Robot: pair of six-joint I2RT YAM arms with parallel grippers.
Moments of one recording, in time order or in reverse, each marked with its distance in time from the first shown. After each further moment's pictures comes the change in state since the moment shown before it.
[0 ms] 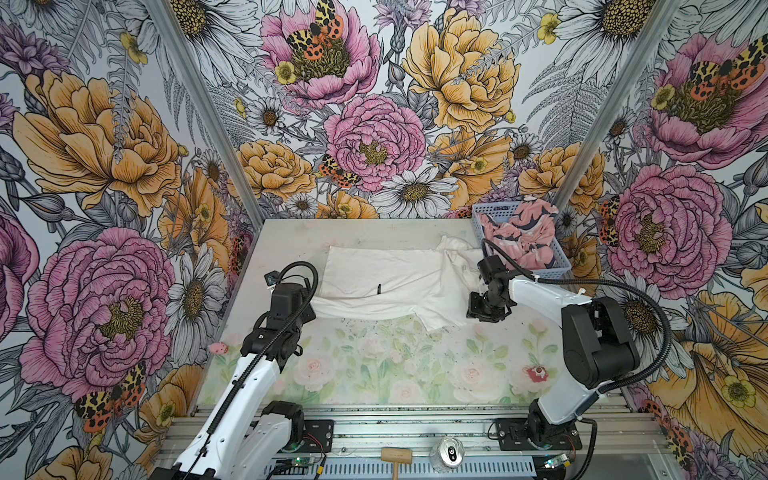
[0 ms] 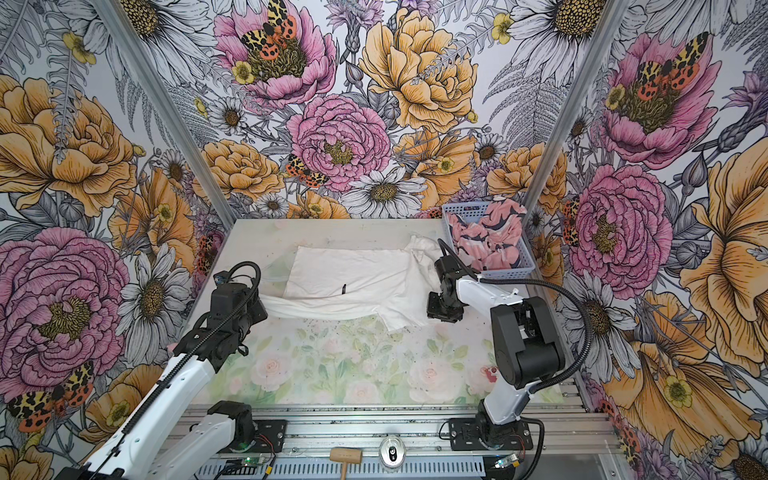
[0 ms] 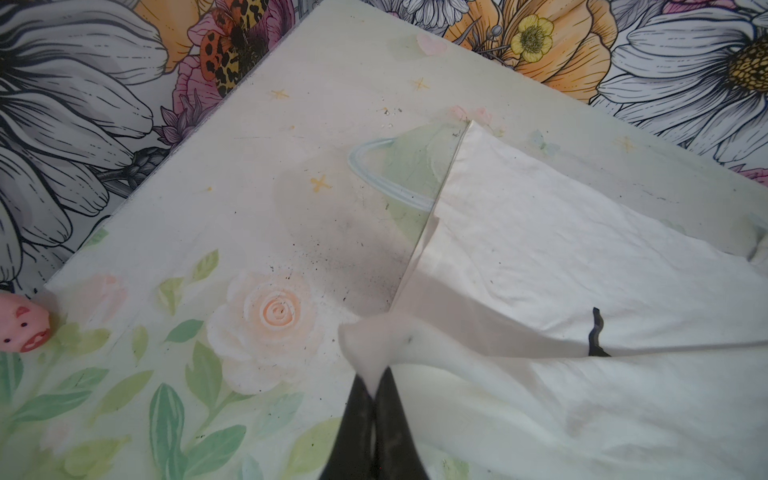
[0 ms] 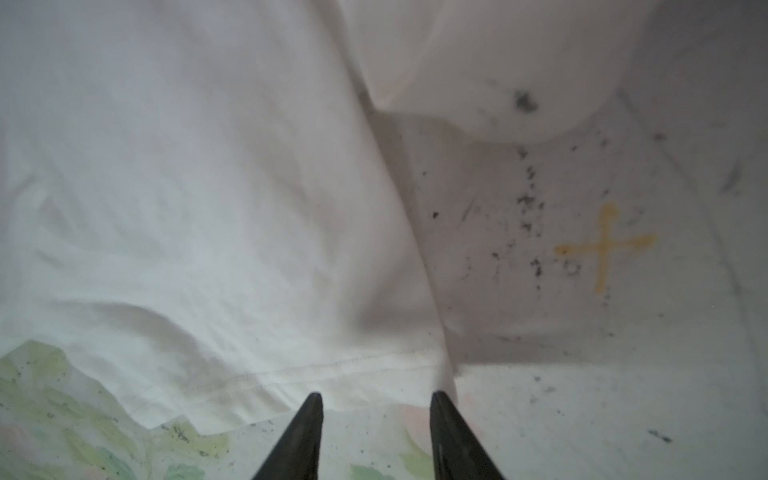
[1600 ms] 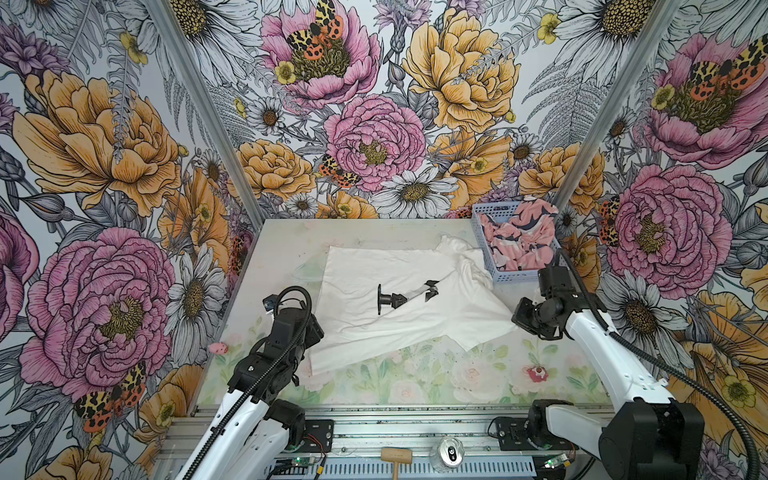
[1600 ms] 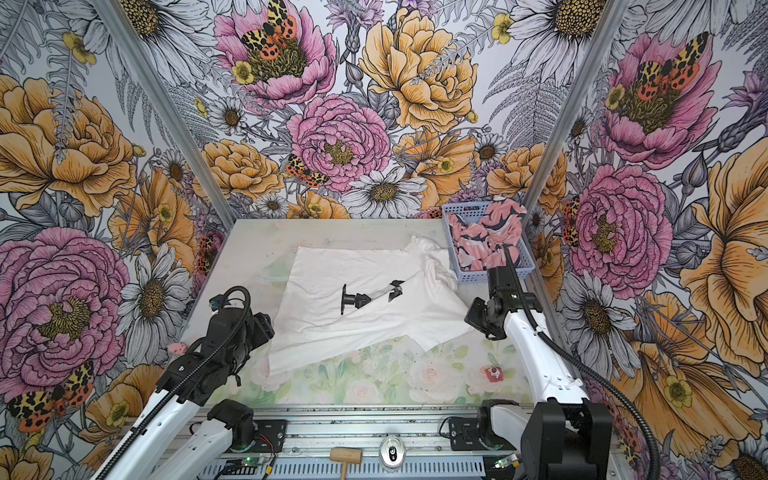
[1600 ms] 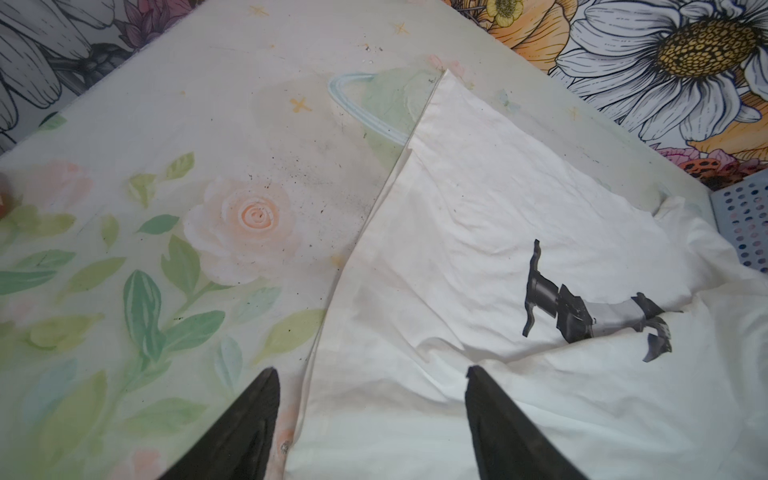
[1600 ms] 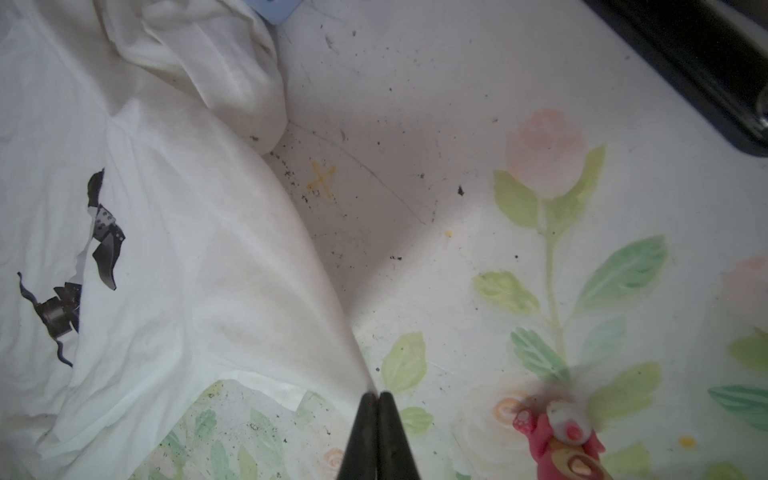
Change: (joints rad) left arm -0.183 -0.250 -0.045 -0.278 -0.022 -0.262; right arm -0.285 -0.536 -0.159 -0.233 0.019 0.063
